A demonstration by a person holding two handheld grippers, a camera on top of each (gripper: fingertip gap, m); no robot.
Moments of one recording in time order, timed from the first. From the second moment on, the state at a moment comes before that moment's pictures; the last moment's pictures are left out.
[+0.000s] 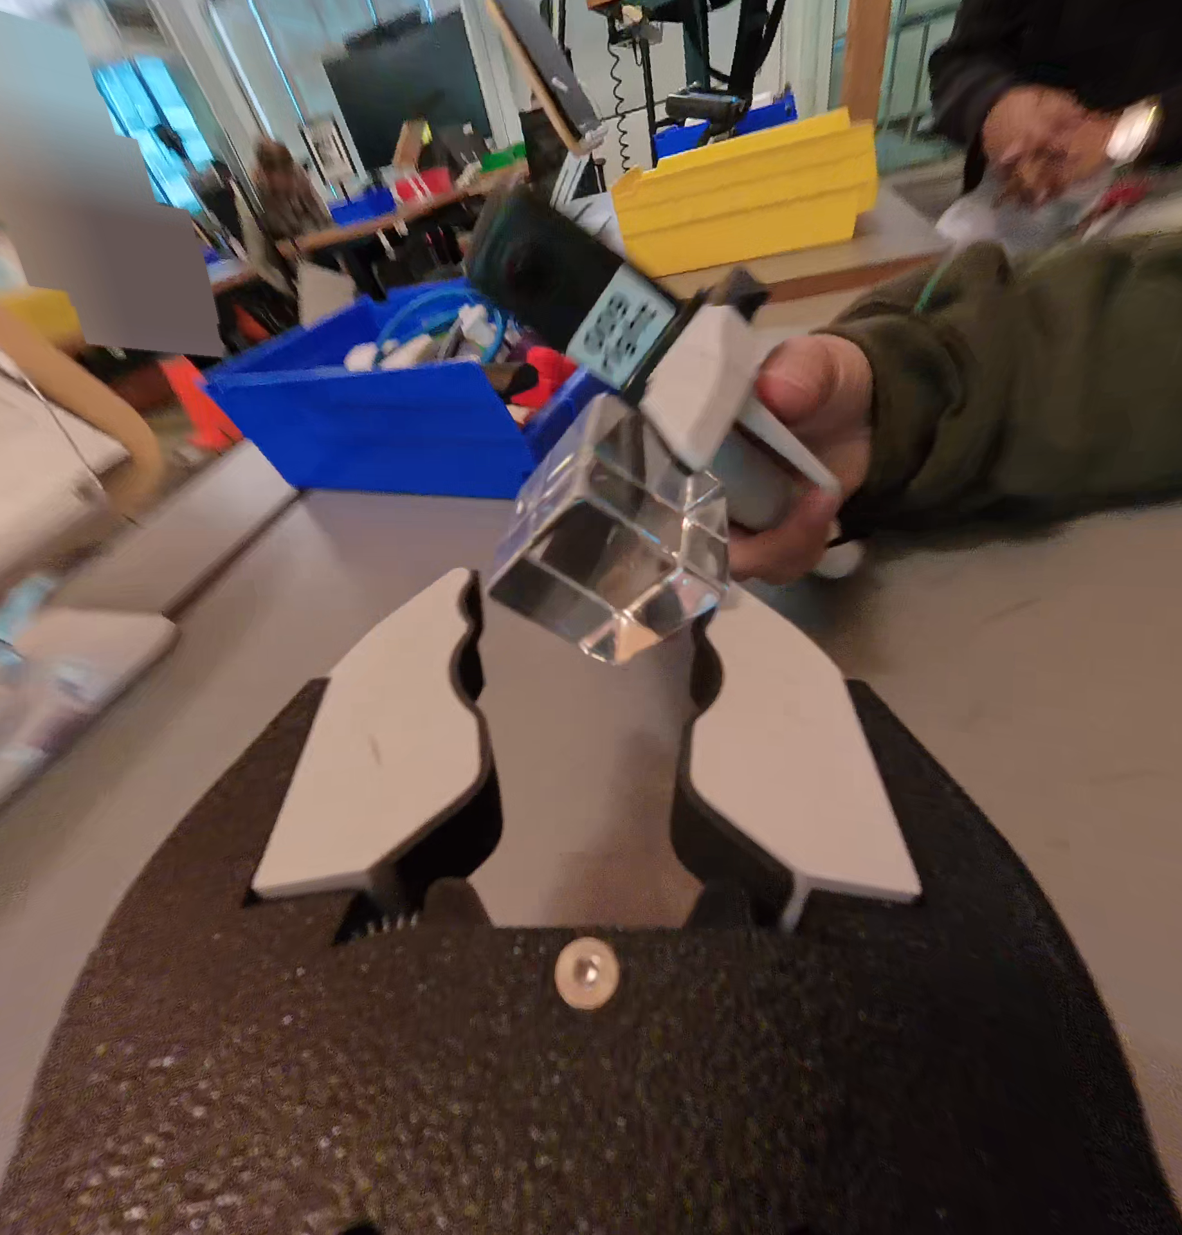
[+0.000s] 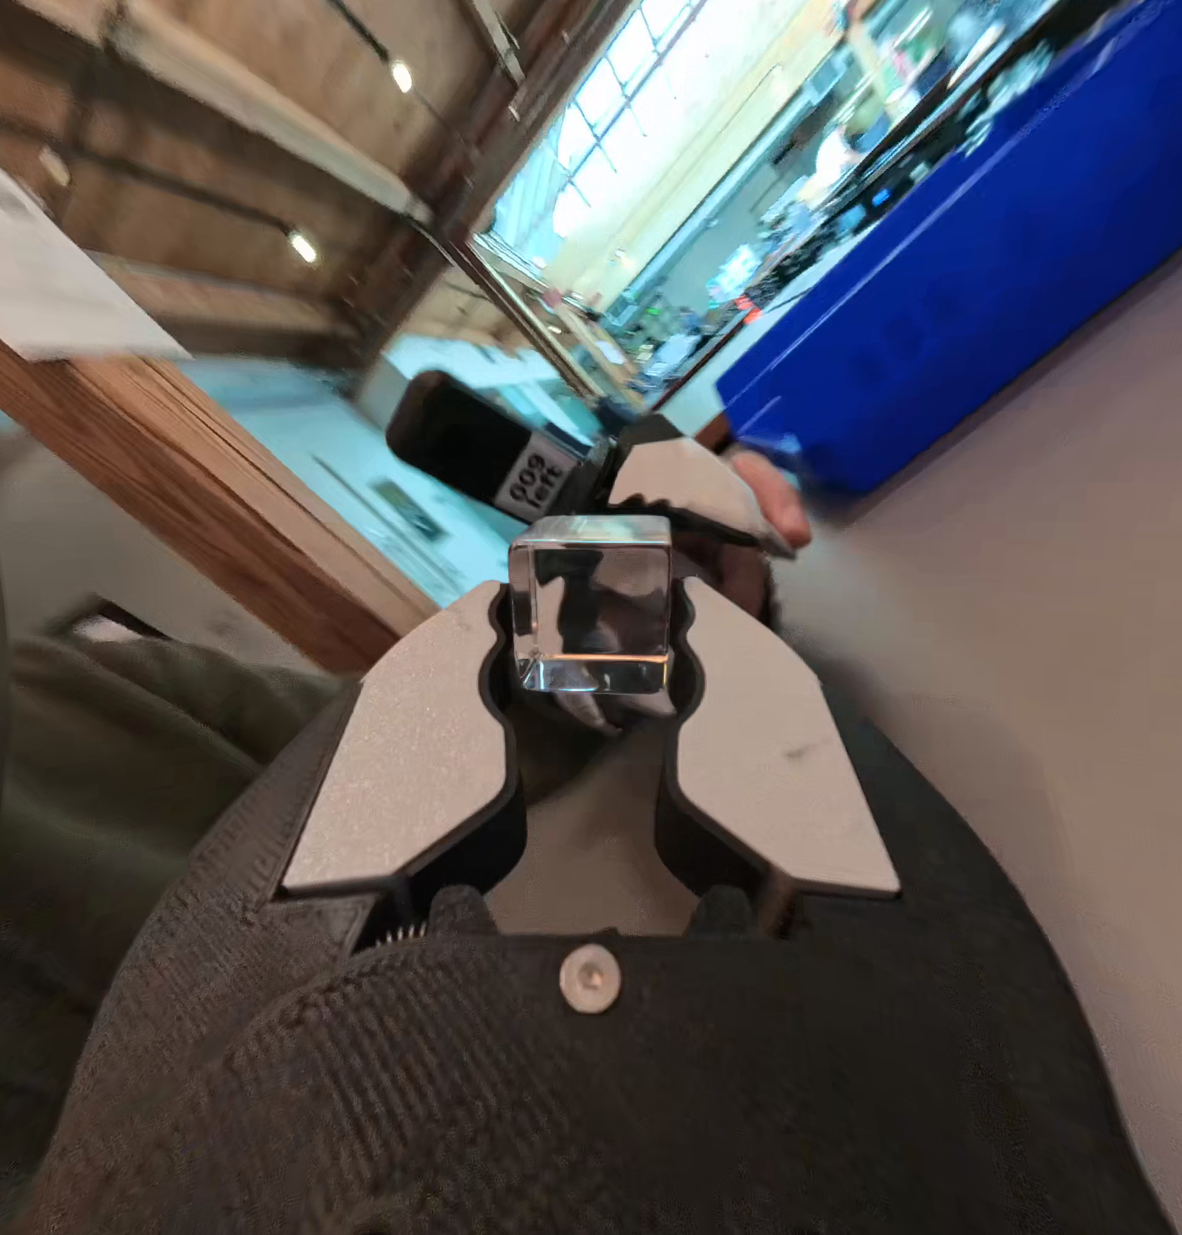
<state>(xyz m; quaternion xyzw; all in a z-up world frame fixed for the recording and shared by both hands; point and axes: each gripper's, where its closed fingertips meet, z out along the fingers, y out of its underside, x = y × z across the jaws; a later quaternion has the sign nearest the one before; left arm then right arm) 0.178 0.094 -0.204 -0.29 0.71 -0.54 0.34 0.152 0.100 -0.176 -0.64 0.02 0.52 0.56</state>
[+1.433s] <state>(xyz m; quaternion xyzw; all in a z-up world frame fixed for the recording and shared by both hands) 0.175 0.092 -0.192 -0.19 0.72 -0.51 0.44 0.143 0.101 -0.175 -0.58 0.08 0.64 0.50</state>
